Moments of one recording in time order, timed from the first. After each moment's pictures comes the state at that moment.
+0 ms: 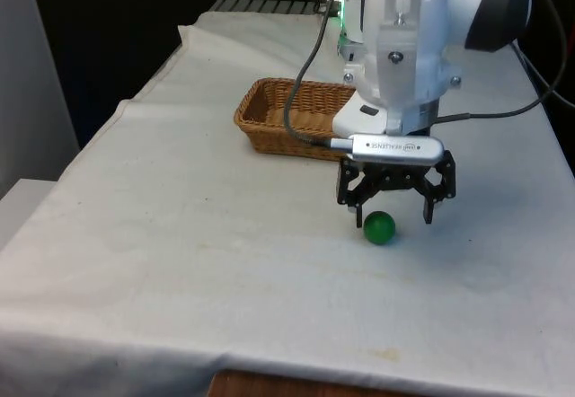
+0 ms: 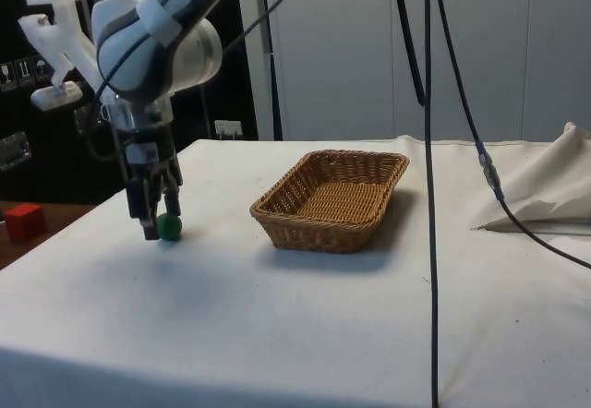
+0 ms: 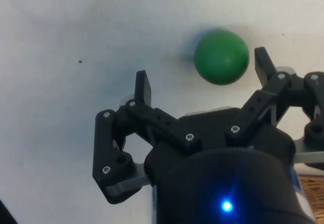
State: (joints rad) arm 0.30 0.87 -0.30 -1.44 0.33 2.27 -0.30
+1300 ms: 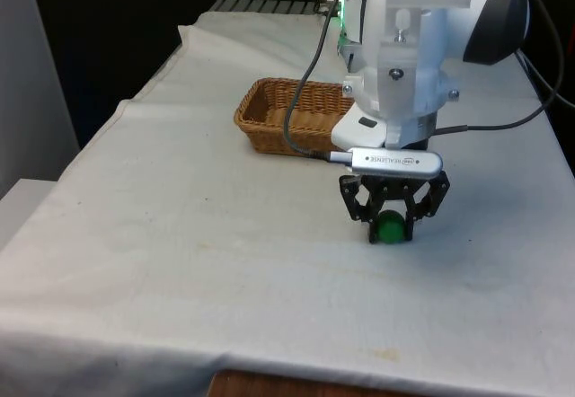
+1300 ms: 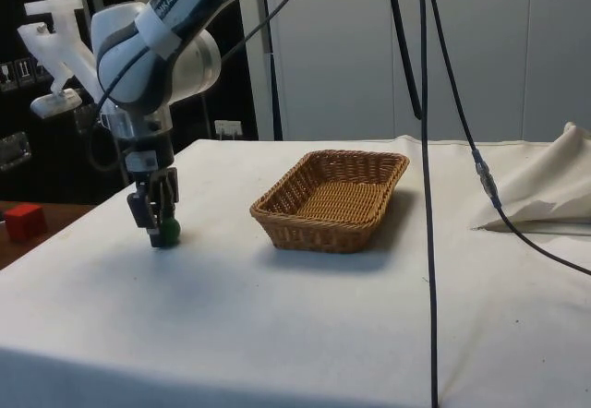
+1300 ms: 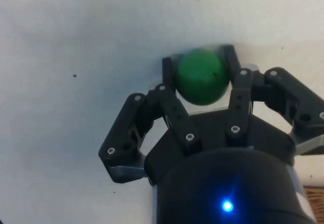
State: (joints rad) arm 0.30 0.91 -0.30 -1.41 0.33 2.28 -0.29
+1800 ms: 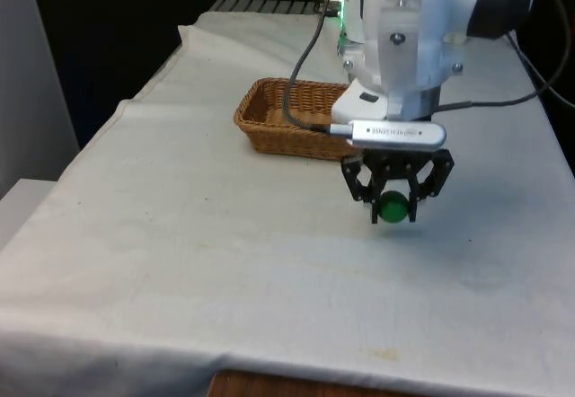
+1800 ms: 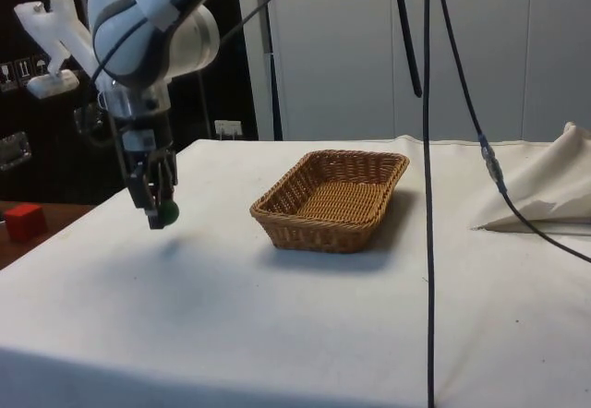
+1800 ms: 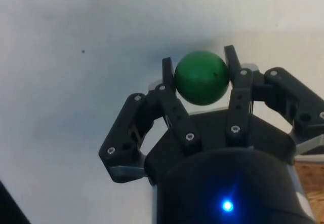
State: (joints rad) arm 0.31 0.85 -0.31 -1.44 0.33 2.23 -0.29
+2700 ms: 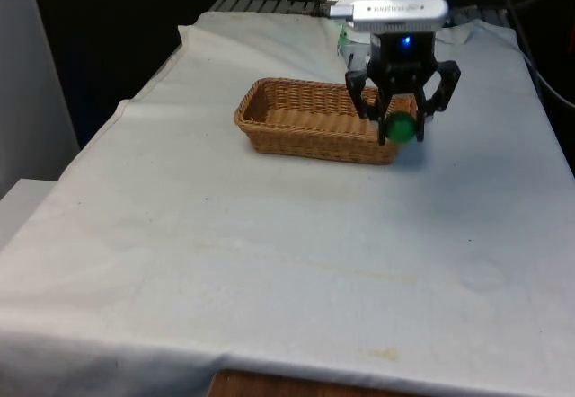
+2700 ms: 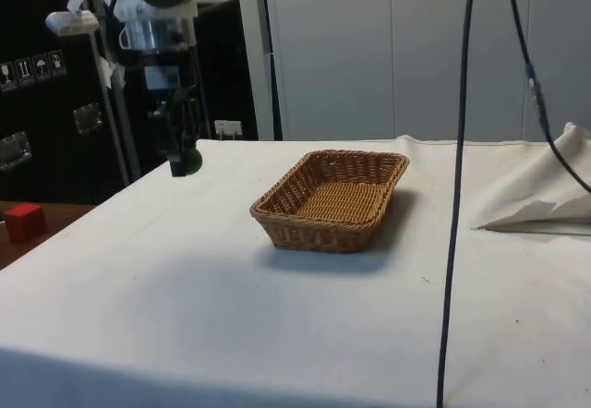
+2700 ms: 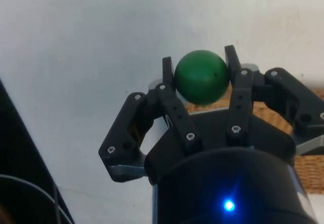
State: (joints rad) arm 0.34 0.53 -0.31 -1.73 0.28 2.22 -0.28
